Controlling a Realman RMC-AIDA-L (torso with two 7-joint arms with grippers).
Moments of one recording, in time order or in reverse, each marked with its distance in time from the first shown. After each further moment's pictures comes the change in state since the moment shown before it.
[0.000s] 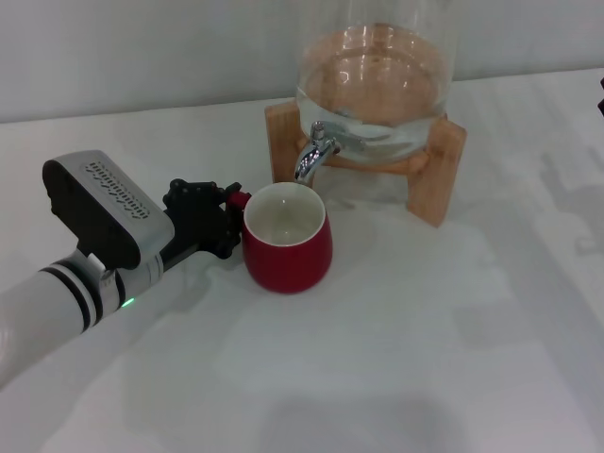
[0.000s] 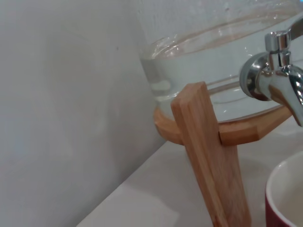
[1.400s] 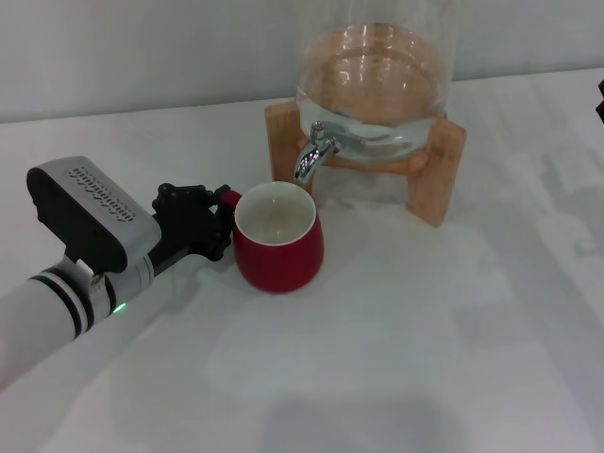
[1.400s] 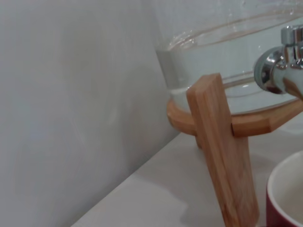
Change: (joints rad) left arm 0.015 -0.001 -0.002 -0.020 -0.035 0.021 -0.001; right arm -0.002 0.001 0.000 0.004 0.000 0.010 -0.002
